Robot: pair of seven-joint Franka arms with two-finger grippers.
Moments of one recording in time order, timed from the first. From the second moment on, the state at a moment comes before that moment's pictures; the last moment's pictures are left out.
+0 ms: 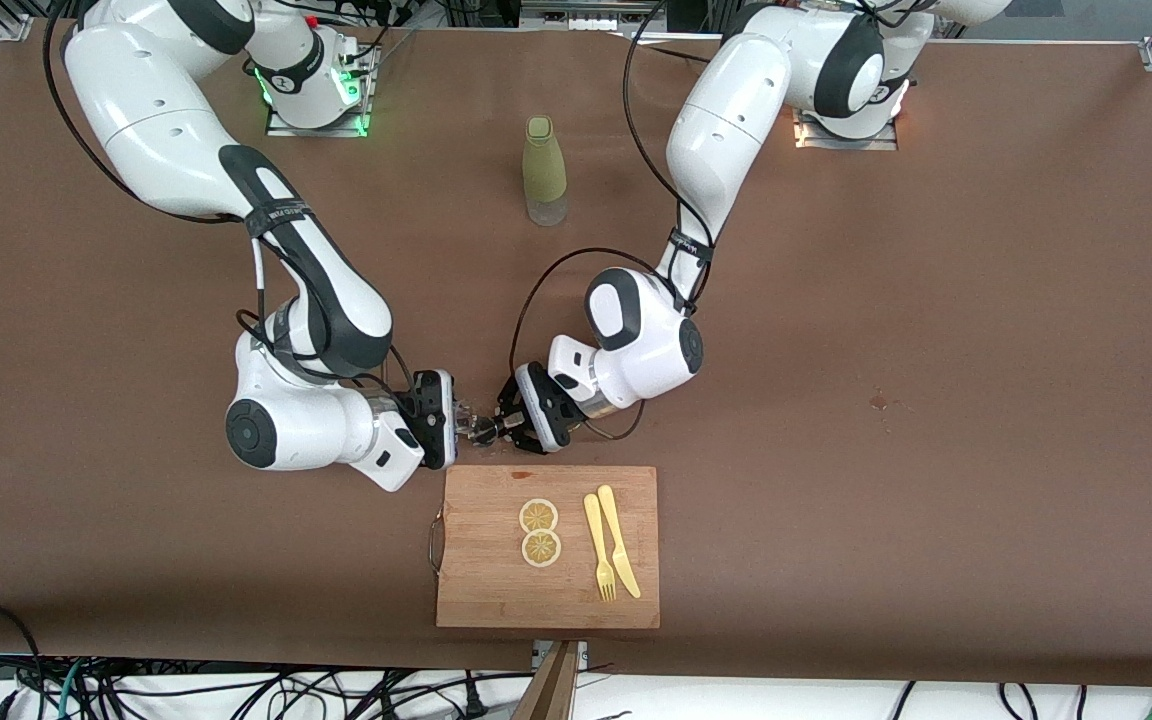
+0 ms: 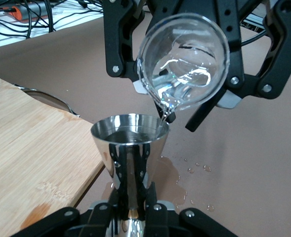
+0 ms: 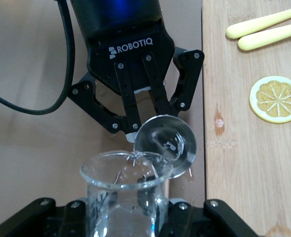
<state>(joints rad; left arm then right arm) -0.87 1.25 0.35 -0.93 -1.64 2.50 1.40 0.06 0.95 0.45 -1.15 0.14 1.95 -1.29</state>
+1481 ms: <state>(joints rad) -0.41 1.13 0.37 -1.01 -1.72 1.60 1.93 -0.04 0.97 0.16 -1.27 0.84 1.85 -2.06</state>
